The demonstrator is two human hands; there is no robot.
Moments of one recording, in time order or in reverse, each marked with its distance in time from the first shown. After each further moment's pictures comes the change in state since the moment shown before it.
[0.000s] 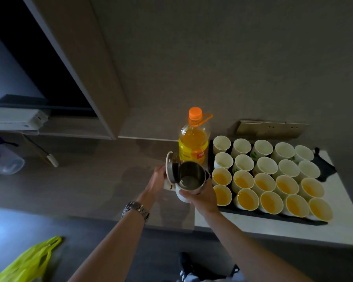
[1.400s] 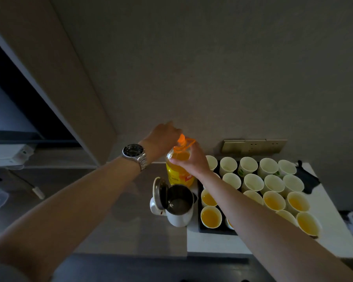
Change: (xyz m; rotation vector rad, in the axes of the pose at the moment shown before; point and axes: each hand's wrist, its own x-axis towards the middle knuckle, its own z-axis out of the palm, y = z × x) left_hand 0.108 0.188 0.014 1.687 -0.116 0.727; right_hand 0.129 -0.125 -0.038 -0.350 -0.068 -0.230
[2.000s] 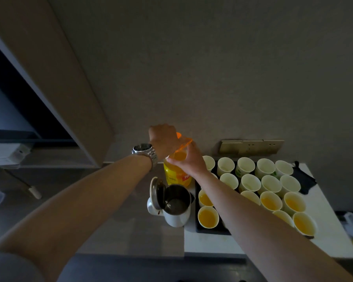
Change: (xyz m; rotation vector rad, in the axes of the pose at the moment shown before) left_hand 0.012 0.031 -0.009 -0.022 -0.065 -0.481; right_hand 0.002 0.001 0.003 -0.042 -0.021 0.040
